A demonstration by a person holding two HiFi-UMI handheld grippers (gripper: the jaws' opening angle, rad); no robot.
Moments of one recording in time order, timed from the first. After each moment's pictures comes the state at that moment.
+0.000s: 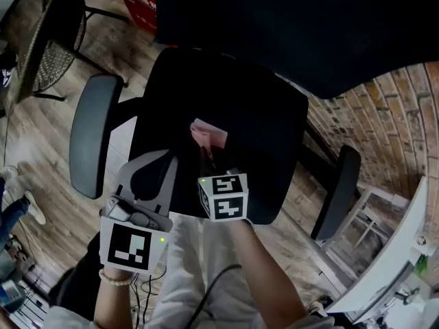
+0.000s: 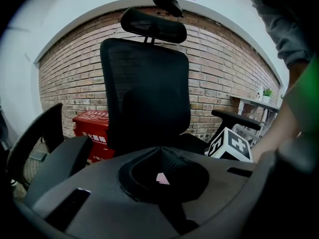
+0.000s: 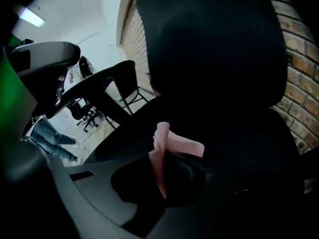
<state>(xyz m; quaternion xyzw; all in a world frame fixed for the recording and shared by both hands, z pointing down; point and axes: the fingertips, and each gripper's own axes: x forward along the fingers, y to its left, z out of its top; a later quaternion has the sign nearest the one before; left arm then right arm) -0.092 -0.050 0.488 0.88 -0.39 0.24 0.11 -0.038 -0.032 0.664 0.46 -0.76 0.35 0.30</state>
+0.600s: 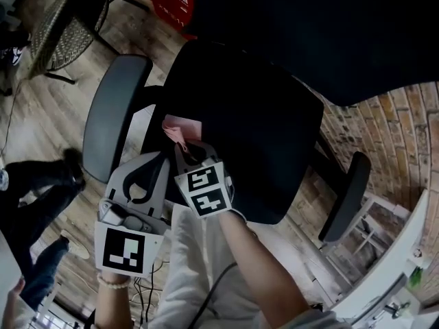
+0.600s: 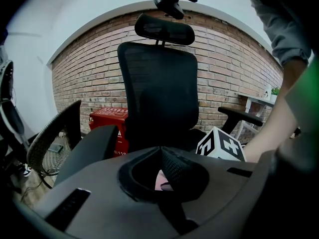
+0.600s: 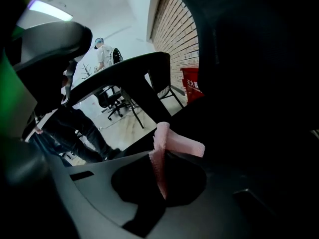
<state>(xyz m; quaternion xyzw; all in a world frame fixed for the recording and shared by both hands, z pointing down) -0.153 -0.022 0.488 0.85 -0.45 0.25 0.13 -0.152 -0.017 0.653 0.33 -0.83 0.31 0.31</state>
